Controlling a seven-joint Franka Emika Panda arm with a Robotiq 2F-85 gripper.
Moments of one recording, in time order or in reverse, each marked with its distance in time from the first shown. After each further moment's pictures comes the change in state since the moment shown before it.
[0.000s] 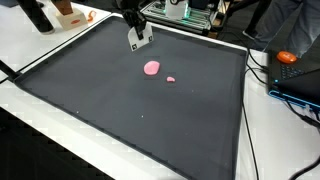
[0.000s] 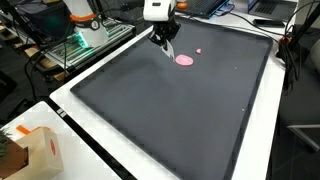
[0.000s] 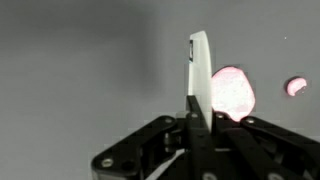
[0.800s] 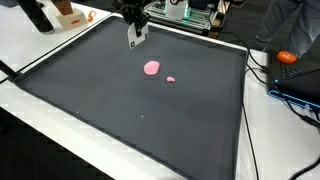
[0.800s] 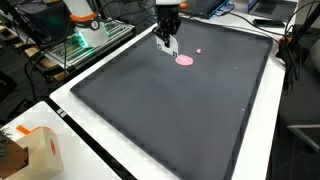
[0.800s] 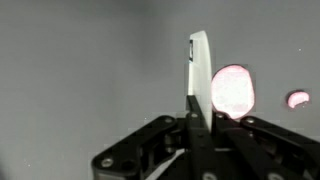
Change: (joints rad) arm 0.039 -0.031 0.008 0.015 -0.204 -0.001 -0.001
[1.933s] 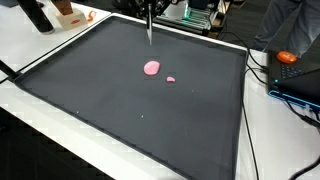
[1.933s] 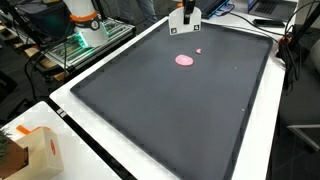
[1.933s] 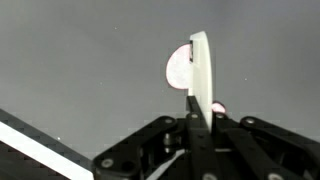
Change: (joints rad) arm 0.079 -0.043 0.095 0.129 -0.149 -0.098 -0.530
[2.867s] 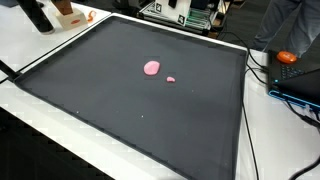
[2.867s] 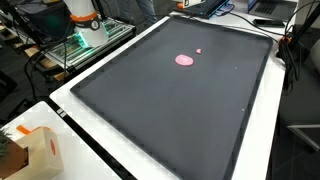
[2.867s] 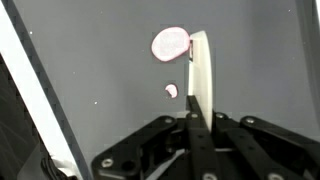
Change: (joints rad) arm 0.090 -0.005 0.089 0.211 -0.099 -0.285 -0.414
